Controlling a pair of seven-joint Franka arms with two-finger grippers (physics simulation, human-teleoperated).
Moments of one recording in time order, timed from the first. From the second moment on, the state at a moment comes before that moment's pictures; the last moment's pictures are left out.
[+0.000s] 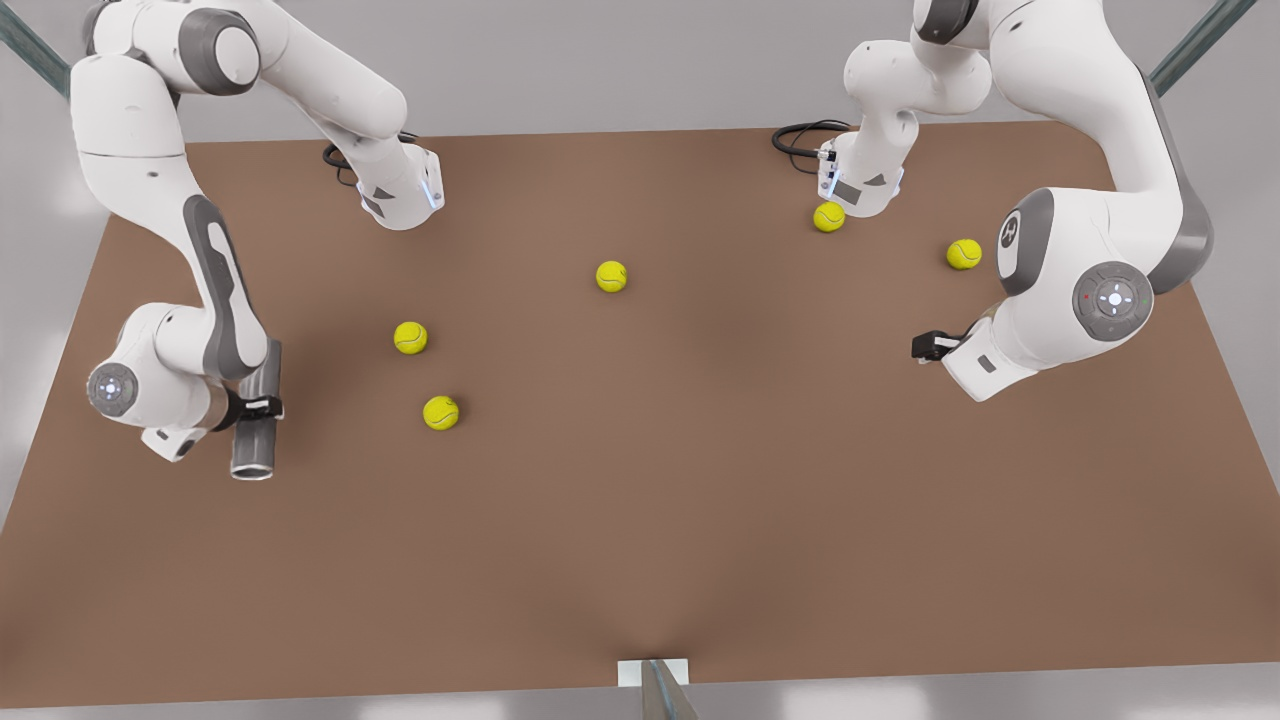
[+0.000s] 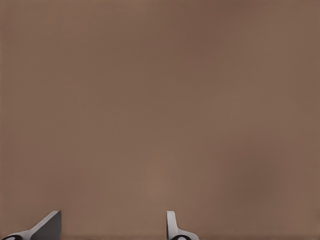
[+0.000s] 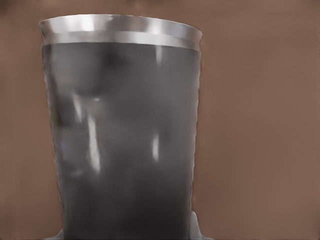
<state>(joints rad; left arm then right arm) -0.24 0.28 0.10 -1.39 0.00 1.45 0.04 -0.48 0.41 0.26 -1.93 -0.18 2.15 -0.33</state>
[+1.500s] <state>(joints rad) -0.24 0.30 0.10 -1.39 0.00 1.45 0.04 0.50 1.01 0.25 -0.96 -0.15 2.14 -0.80</state>
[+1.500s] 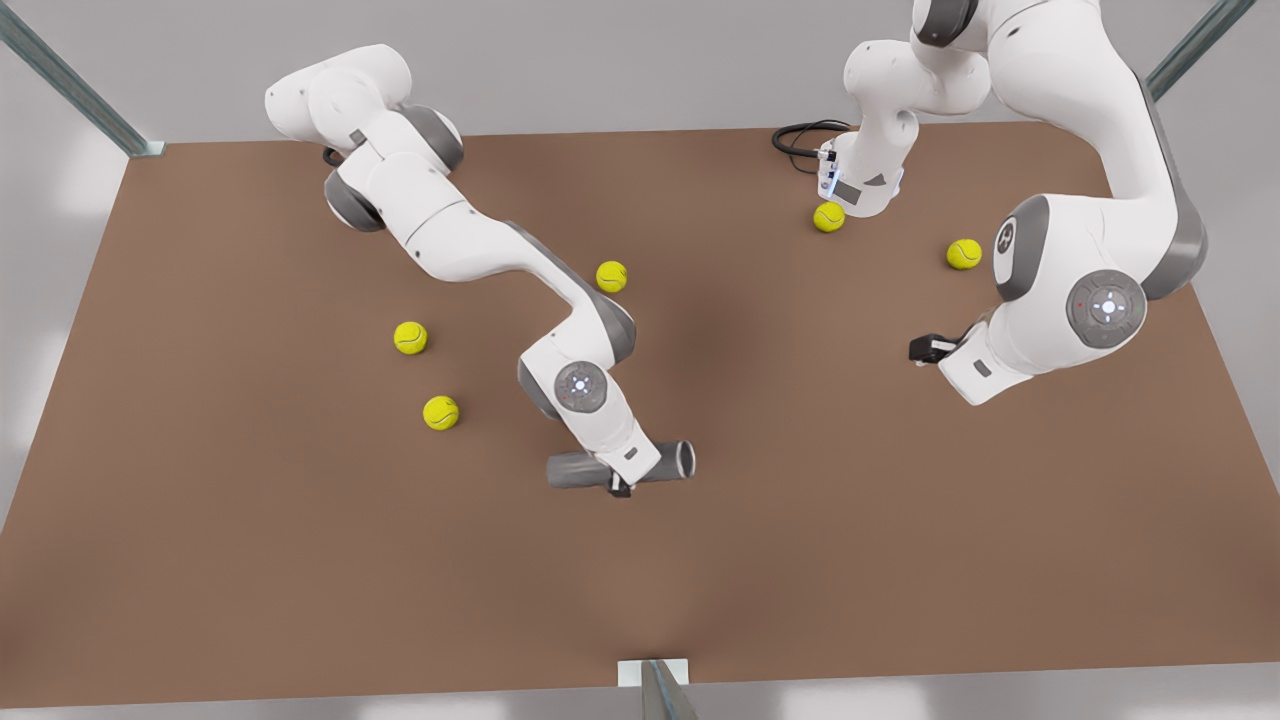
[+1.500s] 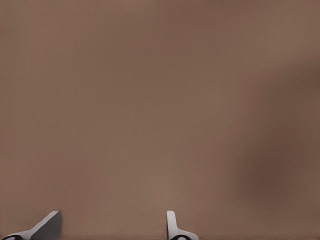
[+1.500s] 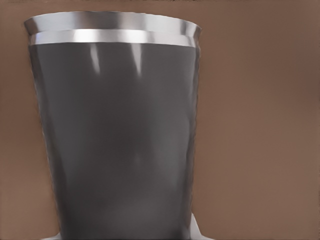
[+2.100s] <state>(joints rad) -0.14 0.40 0.11 -1.39 -0.09 1.64 0.04 0.15 0.68 0.22 -1.05 -0.09 1.75 -0.63</state>
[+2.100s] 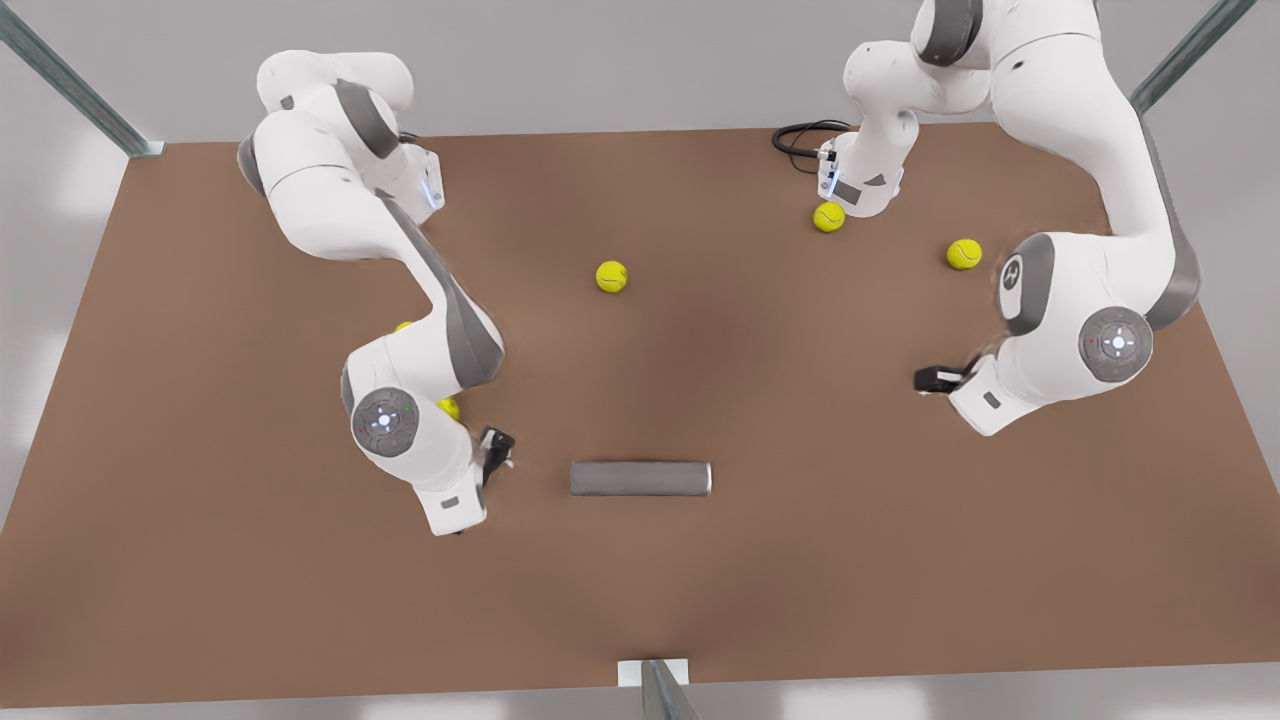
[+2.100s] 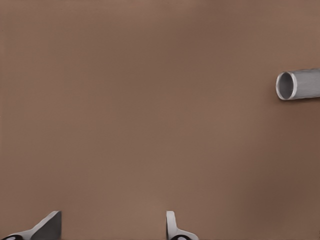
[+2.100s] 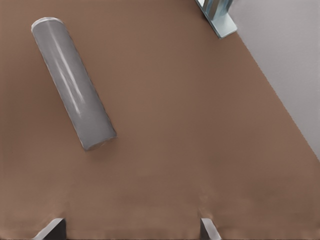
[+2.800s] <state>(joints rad) -0.18 1.00 -0.15 -1.31 -1.24 2.04 0.41 0.01 0.27 0.08 -1.36 -0.02 1.48 -0.12</state>
